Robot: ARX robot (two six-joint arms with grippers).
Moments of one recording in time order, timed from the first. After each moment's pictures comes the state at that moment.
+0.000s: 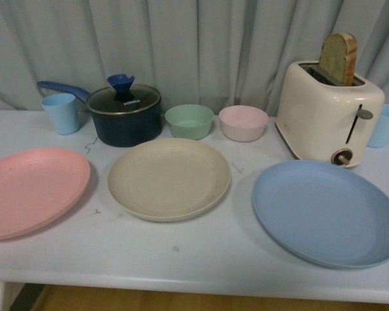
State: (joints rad) left arm 0.00 0.01 0.01 0.00 0.00 -0.01; right arm 0.00 0.00 0.01 0.00 0.00 0.00
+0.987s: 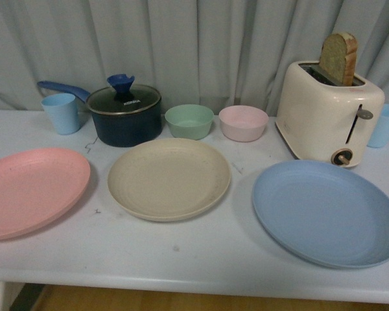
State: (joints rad) left arm 0.00 0.01 0.01 0.00 0.00 -0.01; right arm 0.00 0.00 0.01 0.00 0.00 0.00
